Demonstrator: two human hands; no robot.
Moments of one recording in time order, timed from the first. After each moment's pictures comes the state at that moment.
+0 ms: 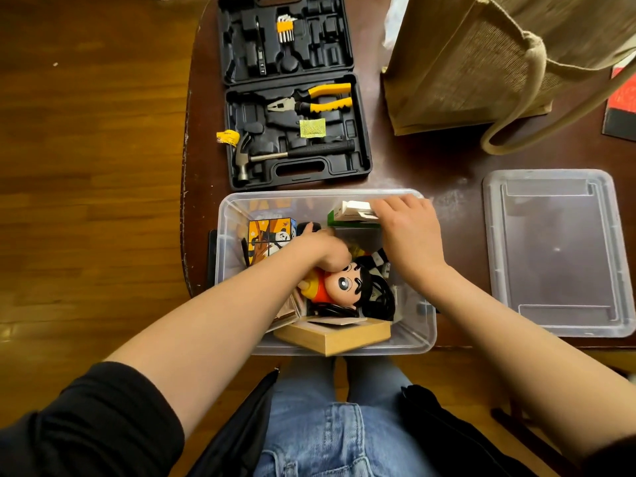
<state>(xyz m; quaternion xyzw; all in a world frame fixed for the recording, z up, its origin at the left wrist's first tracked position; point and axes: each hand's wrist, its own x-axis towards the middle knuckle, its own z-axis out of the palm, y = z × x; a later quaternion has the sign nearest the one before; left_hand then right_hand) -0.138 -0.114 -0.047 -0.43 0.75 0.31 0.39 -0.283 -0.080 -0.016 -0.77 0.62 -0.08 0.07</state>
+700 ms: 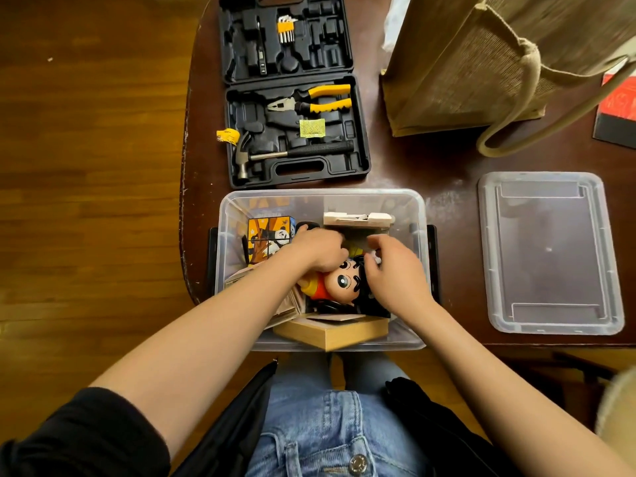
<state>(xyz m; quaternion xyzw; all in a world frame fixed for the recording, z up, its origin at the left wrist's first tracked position) -0.127 -0.105 -0.040 -0.50 0.74 0.34 0.28 -0.262 -0.033 -0.017 -0.61 0.72 -0.11 0.33</state>
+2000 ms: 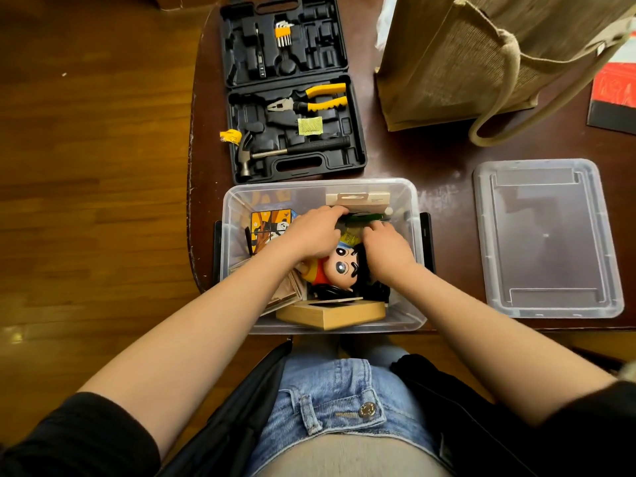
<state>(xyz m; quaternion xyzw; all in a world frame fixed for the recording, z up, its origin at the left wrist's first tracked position) -0.123 -0.098 -0.010 -0.55 0.75 0.36 0.13 -0.264 -0.054 -0.039 -0.73 0.62 0.16 0.25</state>
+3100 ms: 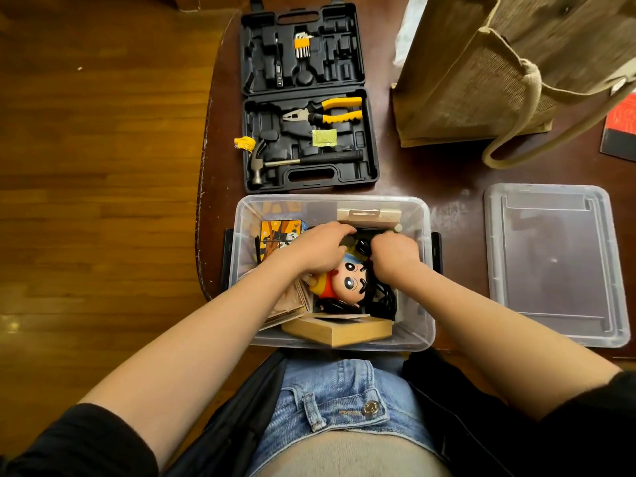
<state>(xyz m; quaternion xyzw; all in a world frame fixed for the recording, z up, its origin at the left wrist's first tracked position) -0.111 -0.100 -0.011 -0.52 0.74 0.41 0.12 -0.257 -0.081 -0.030 -0.72 0.61 0.25 0.21</state>
